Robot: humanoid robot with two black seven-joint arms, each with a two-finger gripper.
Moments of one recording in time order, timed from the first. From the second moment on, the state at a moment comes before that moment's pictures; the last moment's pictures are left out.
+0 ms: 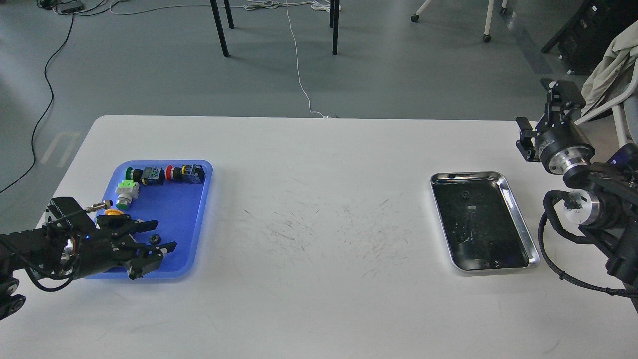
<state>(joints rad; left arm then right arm) -0.60 0.89 -0.15 -1.08 1.93 0.23 -0.49 0.77 -0.54 0.40 0.74 -0.02 0.01 0.46</state>
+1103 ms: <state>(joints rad) -0.57 0.84 -0.15 -0.96 1.89 0.23 -0.49 0.76 -0.54 0.39 0.73 -0.03 0.01 0.46</state>
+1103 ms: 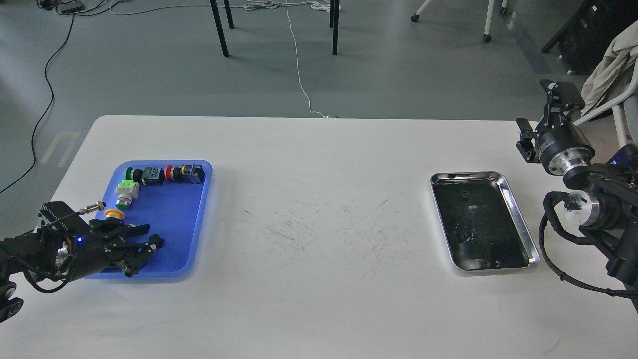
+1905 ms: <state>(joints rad) -0.55 0.84 -0.15 -0.97 1.89 0.24 -0.49 0.75 -0.54 0.37 0.74 -0.03 0.00 0.46</state>
